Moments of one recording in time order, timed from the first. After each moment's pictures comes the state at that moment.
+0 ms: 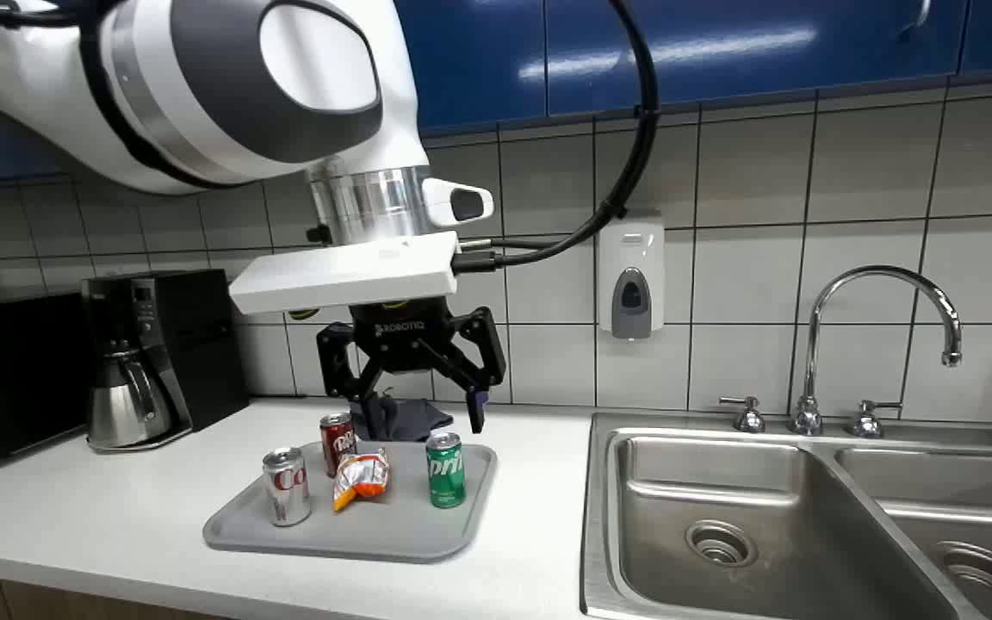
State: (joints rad) arm -0.16 -0.83 -0.27 -2.80 -0.27 2.13 -0.36
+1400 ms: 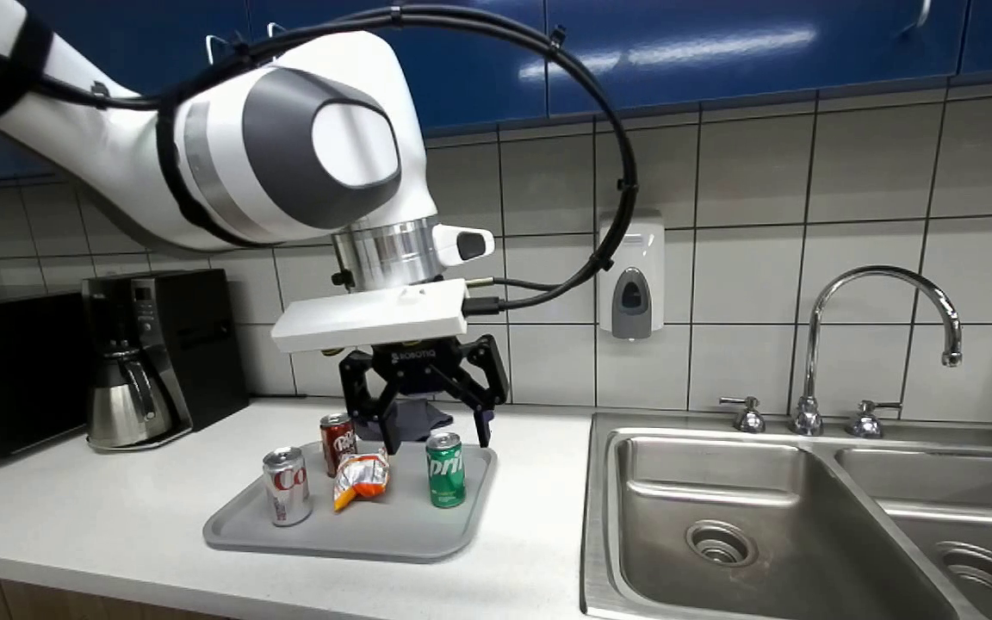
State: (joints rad) arm -0.14 -0.65 -0.24 -2.80 -0.27 2.31 -0.32
